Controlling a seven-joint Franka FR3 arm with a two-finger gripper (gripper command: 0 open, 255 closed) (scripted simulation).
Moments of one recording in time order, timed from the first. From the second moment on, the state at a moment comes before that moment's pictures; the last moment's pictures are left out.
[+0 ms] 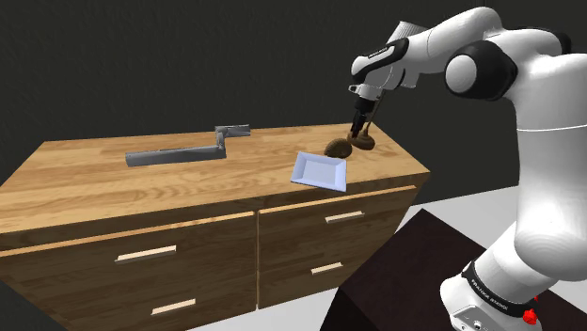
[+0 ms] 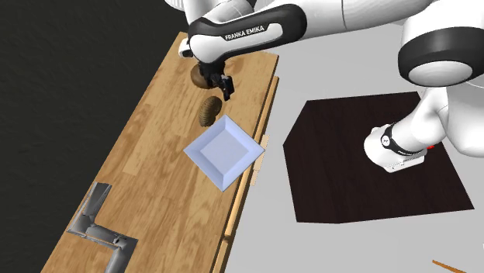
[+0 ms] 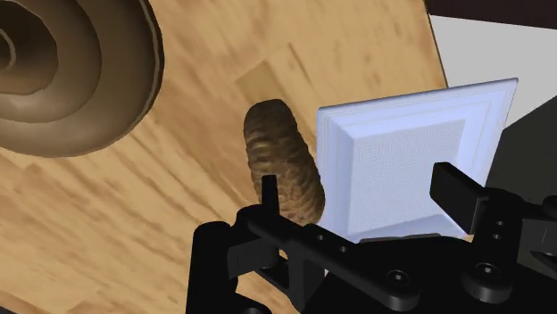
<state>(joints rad) -0.09 0.59 -0.40 -1.58 0.44 1.96 -1.31</state>
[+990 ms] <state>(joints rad) -0.14 0.80 -0.35 -1.40 0.48 1.98 -1.36</state>
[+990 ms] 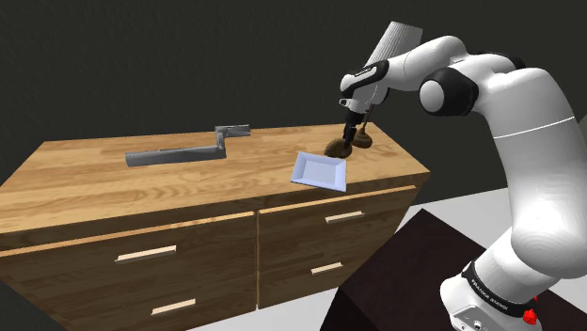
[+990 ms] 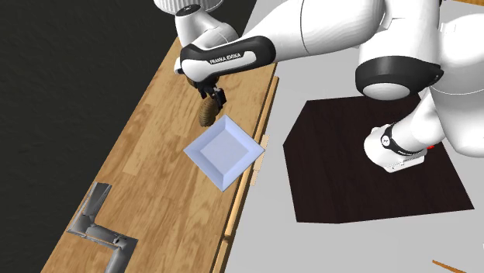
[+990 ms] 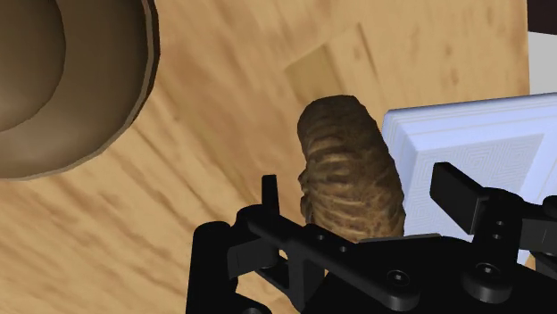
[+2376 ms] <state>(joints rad) -0.13 0.75 -0.36 -1.40 0.46 1.93 -1.35</state>
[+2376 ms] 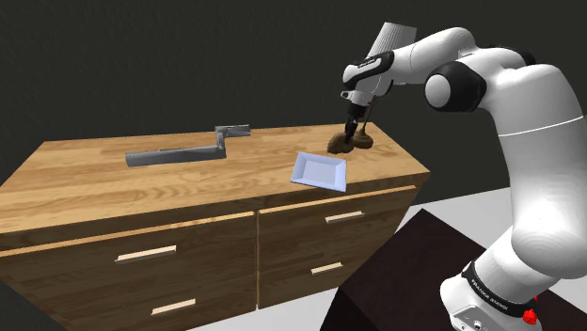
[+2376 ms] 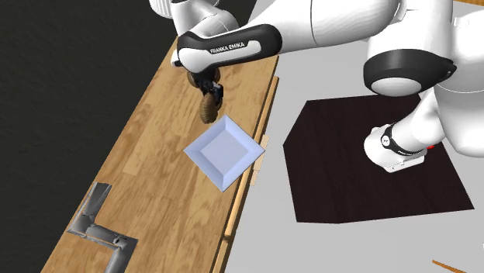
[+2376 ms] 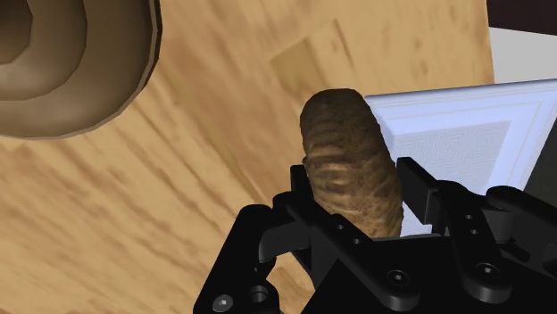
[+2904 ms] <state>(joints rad) -0.13 0.70 -0.37 -1.36 0.44 1.85 -1.32</state>
